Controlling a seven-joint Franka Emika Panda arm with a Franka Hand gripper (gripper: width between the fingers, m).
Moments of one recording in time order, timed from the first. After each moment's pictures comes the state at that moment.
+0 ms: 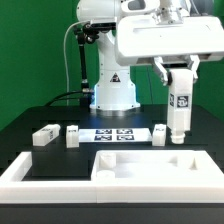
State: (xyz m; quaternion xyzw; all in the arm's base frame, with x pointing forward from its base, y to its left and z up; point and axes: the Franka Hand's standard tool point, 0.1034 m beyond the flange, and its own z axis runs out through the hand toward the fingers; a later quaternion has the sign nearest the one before) arm 0.648 0.071 0.181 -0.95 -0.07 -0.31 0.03
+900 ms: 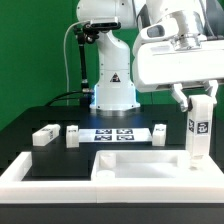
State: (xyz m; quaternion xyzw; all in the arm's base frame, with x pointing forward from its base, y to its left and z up) arm 0.650 0.097 0.141 -0.95 -0.08 -0.29 0.04
